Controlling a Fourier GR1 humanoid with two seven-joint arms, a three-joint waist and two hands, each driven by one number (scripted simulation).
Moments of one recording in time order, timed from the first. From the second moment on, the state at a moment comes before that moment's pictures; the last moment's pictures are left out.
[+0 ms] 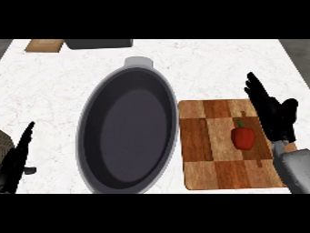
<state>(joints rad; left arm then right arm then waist) 0.06 0.60 -0.28 -1.31 0.11 0.40 0.05 -0.27 -0.41 0.22 -1.33 -0.26 -0.18 0.04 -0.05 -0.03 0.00</state>
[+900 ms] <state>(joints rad) 0.12 0.51 -0.12 -1.52 0.18 0.27 0.03 0.25 -0.59 0.16 -1.56 0.26 -0.92 0.21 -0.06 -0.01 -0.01</state>
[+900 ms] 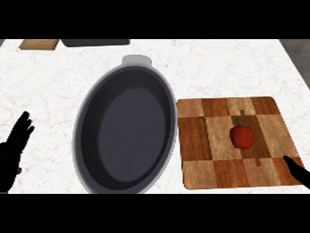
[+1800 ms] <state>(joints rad) 0.01 0.50 -0.15 -1.52 0.14 0.25 0.08 0.10 -0.81 0.28 -1.93 0.32 -0.28 1.08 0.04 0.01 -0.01</state>
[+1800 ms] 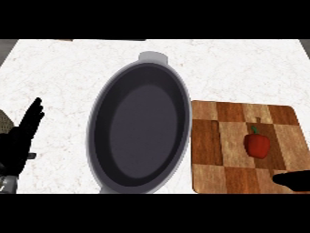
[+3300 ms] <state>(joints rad) 0.03 0.47 -0.08 -1.53 0.10 0.22 0.10 -0.39 -0.59 0.40 -1.36 0.14 0.04 1.16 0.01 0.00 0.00</state>
